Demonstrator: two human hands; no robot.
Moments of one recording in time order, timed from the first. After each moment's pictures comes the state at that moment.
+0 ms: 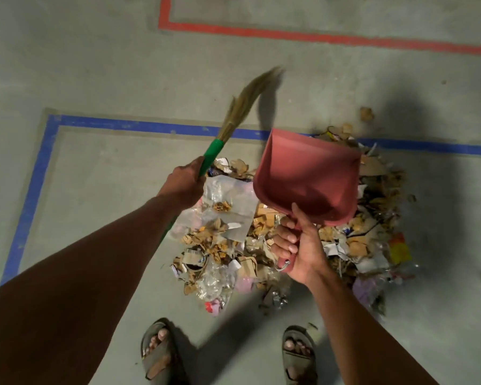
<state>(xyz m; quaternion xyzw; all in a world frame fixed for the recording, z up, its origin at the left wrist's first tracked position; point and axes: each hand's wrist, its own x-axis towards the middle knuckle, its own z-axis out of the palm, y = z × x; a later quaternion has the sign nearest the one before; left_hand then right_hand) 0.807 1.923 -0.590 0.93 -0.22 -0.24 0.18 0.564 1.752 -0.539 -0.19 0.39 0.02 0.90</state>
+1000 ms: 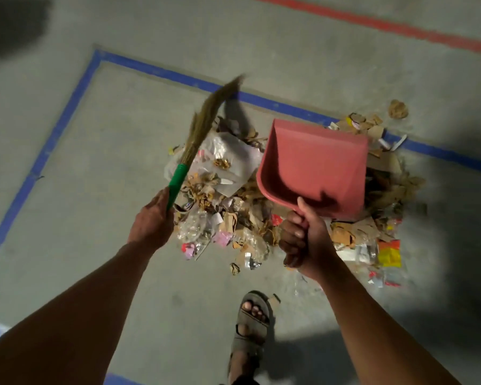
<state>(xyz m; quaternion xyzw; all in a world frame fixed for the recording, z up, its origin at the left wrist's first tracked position) 0.535 1.995 -0.609 0.97 -0.02 -0.20 0.17 0.427 1.665 -0.543 -0.26 0.37 0.18 0.88</state>
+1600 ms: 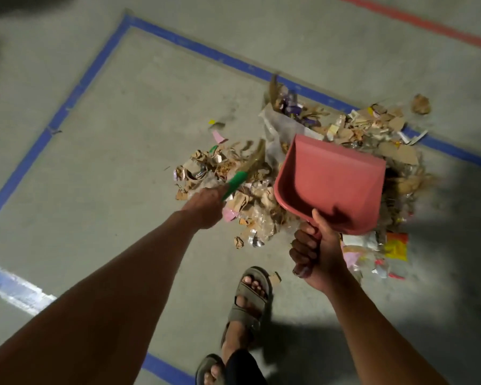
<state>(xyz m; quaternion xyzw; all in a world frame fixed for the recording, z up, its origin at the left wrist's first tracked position) 0.459 1.943 -0.638 0.93 -0.10 -0.31 0.18 0.327 1.690 -0.575 -0.28 0.41 0.21 0.85</state>
